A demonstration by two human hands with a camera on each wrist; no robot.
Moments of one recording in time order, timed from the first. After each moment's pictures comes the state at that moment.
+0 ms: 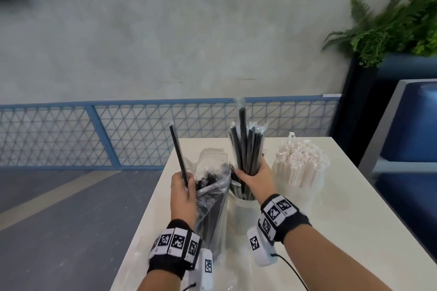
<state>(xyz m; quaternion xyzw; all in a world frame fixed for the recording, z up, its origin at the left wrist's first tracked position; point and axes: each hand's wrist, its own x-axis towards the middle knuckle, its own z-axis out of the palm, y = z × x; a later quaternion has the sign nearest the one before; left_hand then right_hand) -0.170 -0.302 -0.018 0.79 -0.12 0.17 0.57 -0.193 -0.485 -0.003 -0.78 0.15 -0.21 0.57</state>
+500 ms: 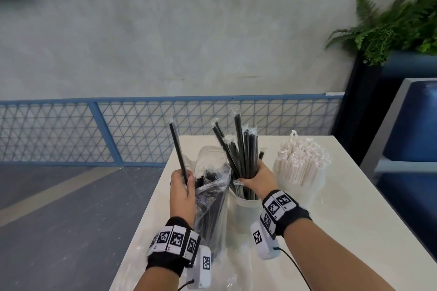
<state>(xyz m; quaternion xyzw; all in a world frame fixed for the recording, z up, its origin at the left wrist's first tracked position) -0.172 -0.299 -0.018 0.78 -0.11 0.16 0.59 -0.185 -0.495 -0.009 -0.85 0.18 -0.11 0.47</state>
